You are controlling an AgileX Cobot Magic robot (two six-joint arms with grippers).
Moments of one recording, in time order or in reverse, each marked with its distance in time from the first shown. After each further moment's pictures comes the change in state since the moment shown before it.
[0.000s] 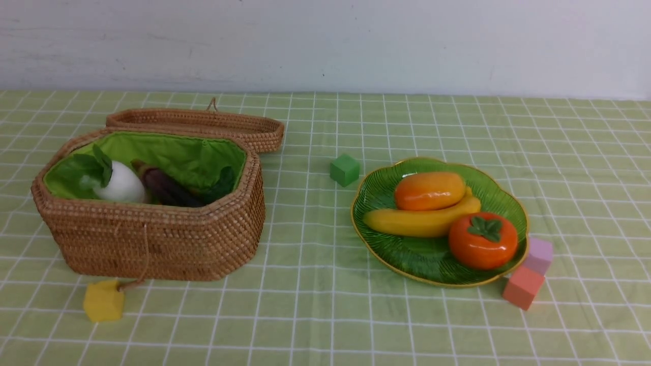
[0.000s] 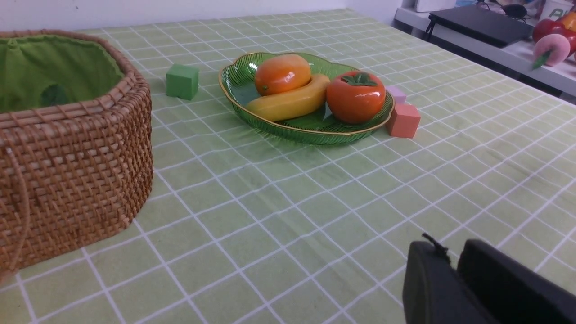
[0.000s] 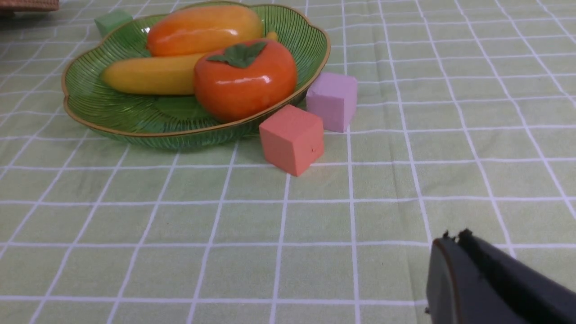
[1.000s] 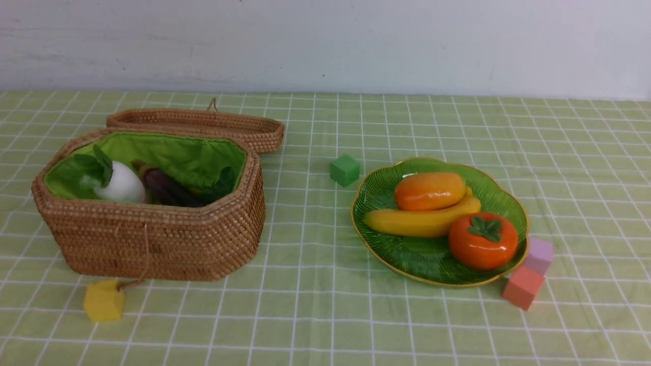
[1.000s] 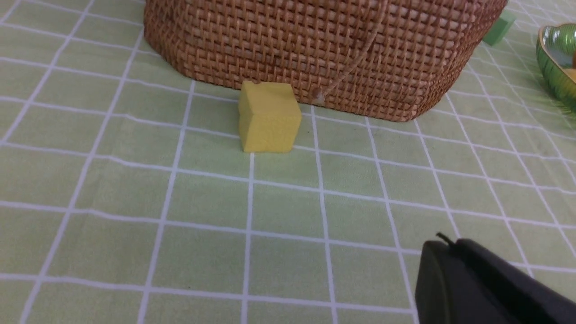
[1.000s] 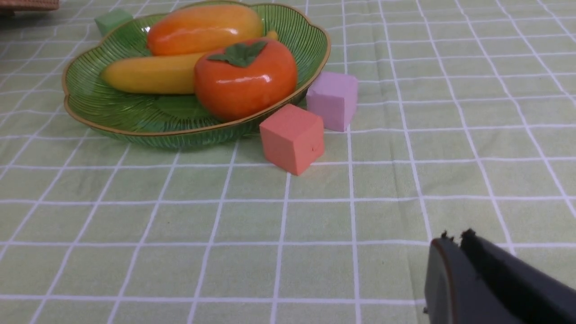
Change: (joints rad) right arm 0.000 0.000 0.000 0.001 0.002 0.000; left arm 0.576 -0.052 0.206 0.010 0.014 -0.146
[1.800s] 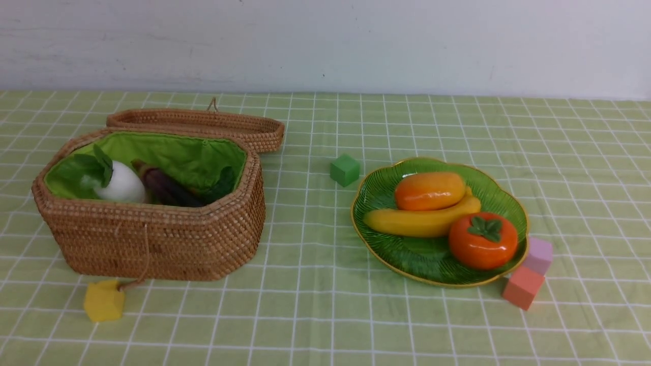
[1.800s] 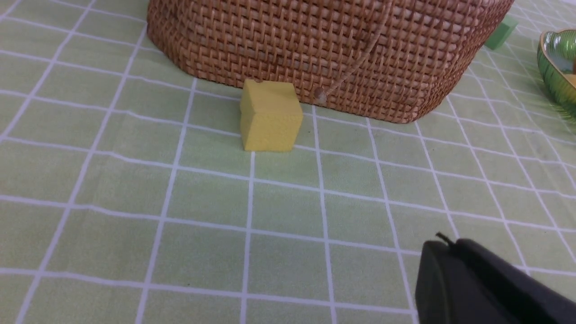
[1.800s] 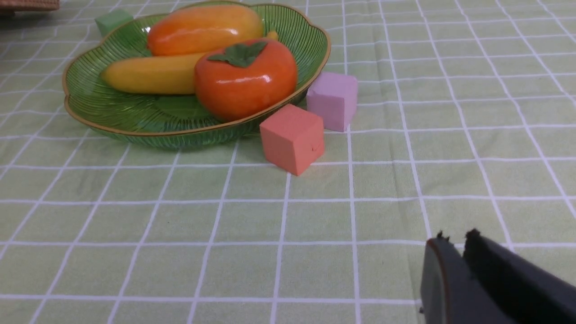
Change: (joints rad) right arm 0.000 0.000 0.000 -0.001 0.000 0.000; left arm 0.002 0.000 0.000 0.000 0.001 -0.011
